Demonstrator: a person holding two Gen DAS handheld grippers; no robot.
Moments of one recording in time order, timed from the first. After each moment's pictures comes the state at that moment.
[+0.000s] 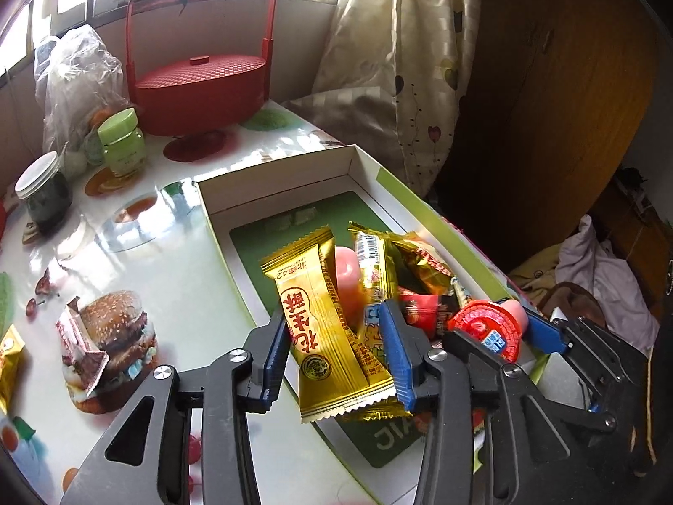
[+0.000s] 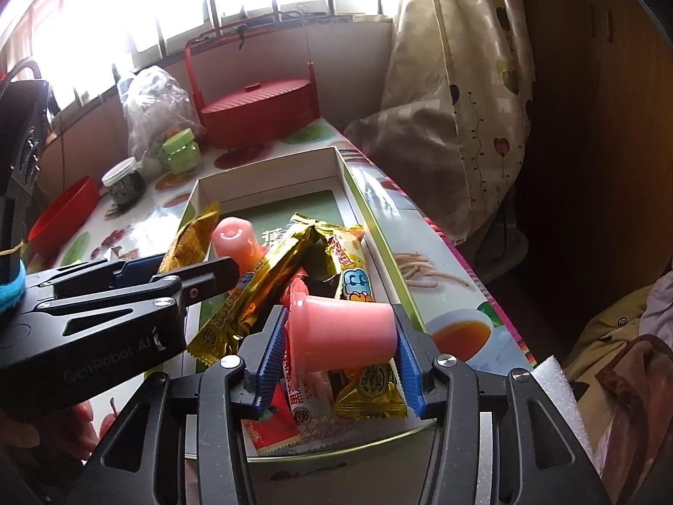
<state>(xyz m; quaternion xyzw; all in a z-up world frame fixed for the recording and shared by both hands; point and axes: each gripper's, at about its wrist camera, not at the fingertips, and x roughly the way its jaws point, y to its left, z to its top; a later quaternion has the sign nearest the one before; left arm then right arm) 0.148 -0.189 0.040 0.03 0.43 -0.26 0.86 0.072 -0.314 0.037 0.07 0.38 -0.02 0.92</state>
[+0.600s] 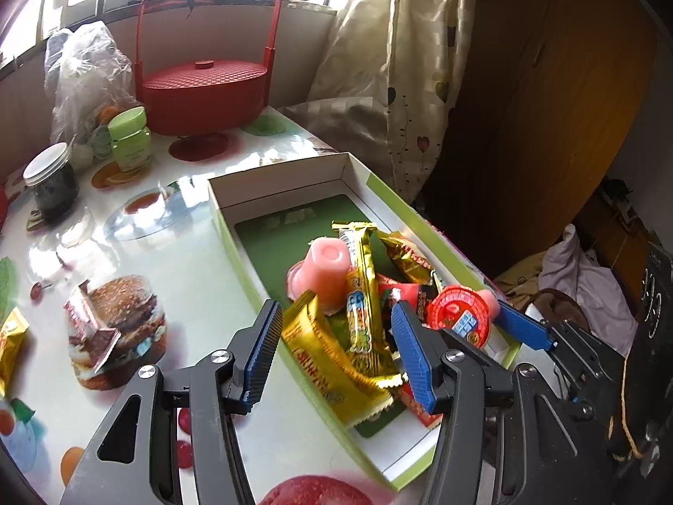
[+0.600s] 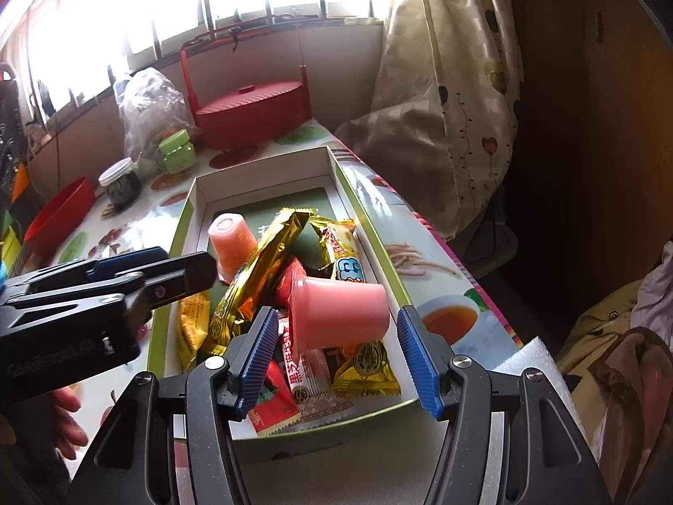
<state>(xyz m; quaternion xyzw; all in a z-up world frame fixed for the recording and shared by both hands) 0.132 -0.170 0.053 0.01 0.42 -0.28 0.86 0.059 -0.313 0.041 0.07 0.38 -0.04 0.92</state>
